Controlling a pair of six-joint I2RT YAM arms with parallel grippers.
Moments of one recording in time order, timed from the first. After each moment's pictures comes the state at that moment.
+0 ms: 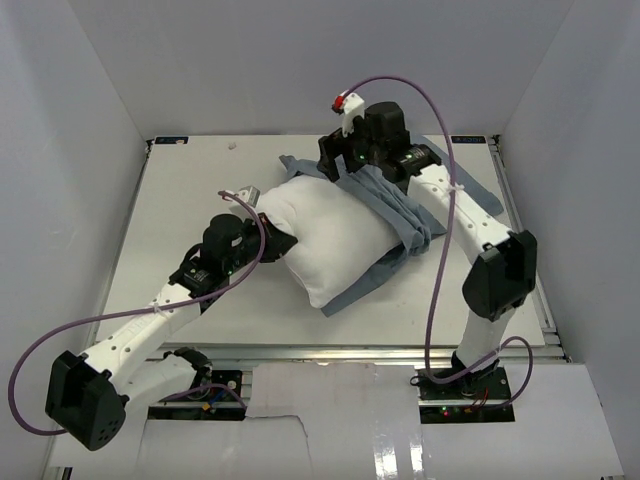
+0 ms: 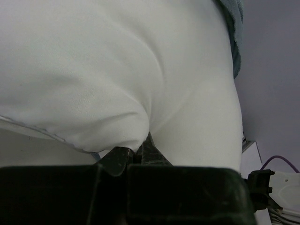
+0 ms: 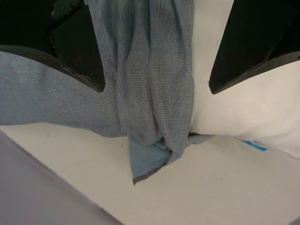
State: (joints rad) left arm -0.55 1.01 0.71 -0.03 0.14 -0.67; right arm 0.53 1.73 1.71 -0.34 -0.26 -0.08
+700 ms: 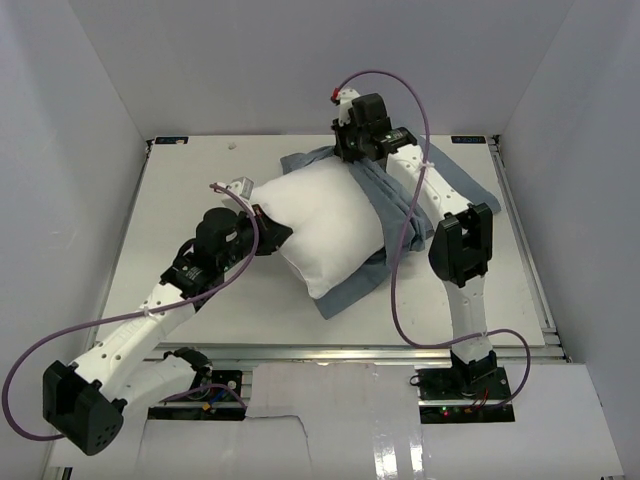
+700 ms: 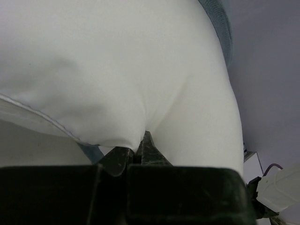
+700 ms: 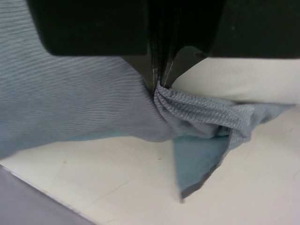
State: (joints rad) left arm -0.56 0.99 0.79 -0.10 0.08 -0.65; right arm 0.52 2.16 2.13 -0.54 -0.13 -0.05
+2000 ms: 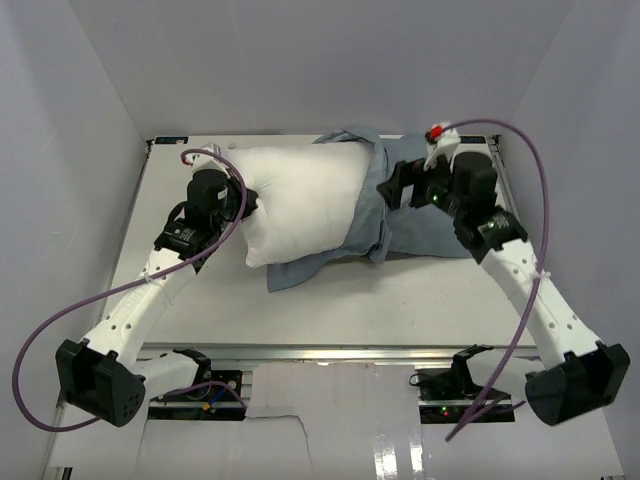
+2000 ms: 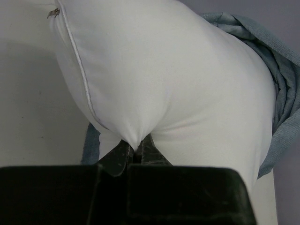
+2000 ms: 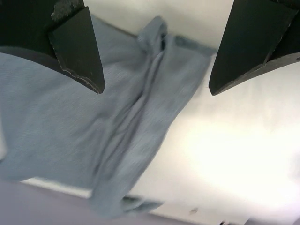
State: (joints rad) left arm -0.39 1.16 1.07 -0.29 -0.19 -0.65; right arm 0.32 1.23 1.25 -0.28 -0.24 0.12
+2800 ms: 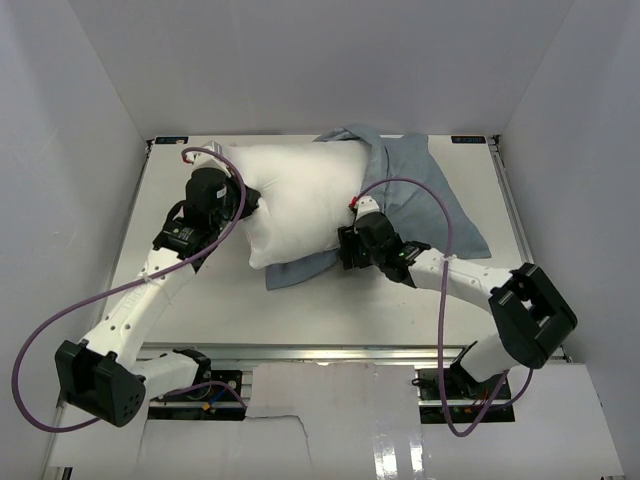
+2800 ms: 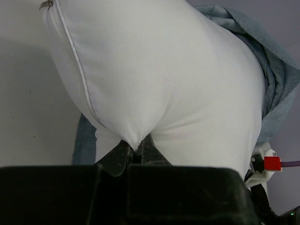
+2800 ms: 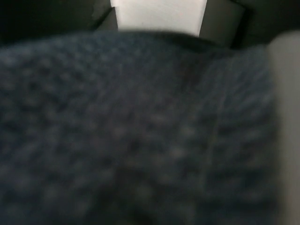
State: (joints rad) left arm -0.39 1.16 1.08 -0.30 -0.14 -0.65; right arm 0.76 1.46 0.84 -0.05 0.16 0.31
